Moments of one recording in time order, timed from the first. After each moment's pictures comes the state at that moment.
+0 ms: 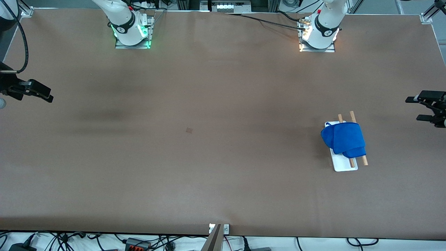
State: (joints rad) left arm 0.45 0.62 -0.23 -0.97 -0.08 1.08 0.82; right arm -0.02 0.06 -0.04 -1.62 -0.03 1.70 0.00
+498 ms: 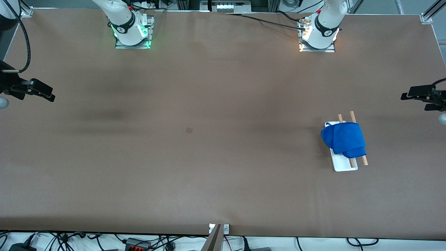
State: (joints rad) left arm 0.28 0.30 -0.13 -1.29 -0.05 1.31 0.40; right arm -0.02 0.06 -0.04 -1.62 -0.03 1.68 -0.01
